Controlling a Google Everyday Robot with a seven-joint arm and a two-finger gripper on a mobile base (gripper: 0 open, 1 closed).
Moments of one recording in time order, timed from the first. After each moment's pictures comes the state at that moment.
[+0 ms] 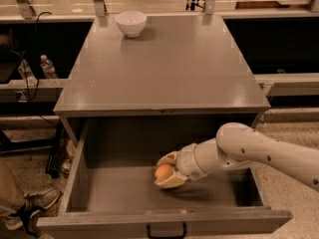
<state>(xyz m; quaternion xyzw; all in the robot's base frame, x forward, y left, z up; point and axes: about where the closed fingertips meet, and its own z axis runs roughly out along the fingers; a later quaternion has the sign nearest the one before) 0.464 -0.010 0.618 -0.61 0.68 0.27 0.31</state>
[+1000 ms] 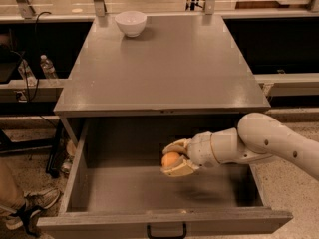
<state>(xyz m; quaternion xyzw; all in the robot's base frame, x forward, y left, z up) 0.473 -0.032 0.679 -0.60 0.65 0.29 0.37</state>
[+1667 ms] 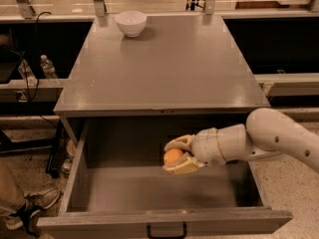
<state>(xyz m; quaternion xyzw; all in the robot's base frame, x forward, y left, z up) 0.466 -0.036 0.709 -0.60 0.63 0.30 0.39</state>
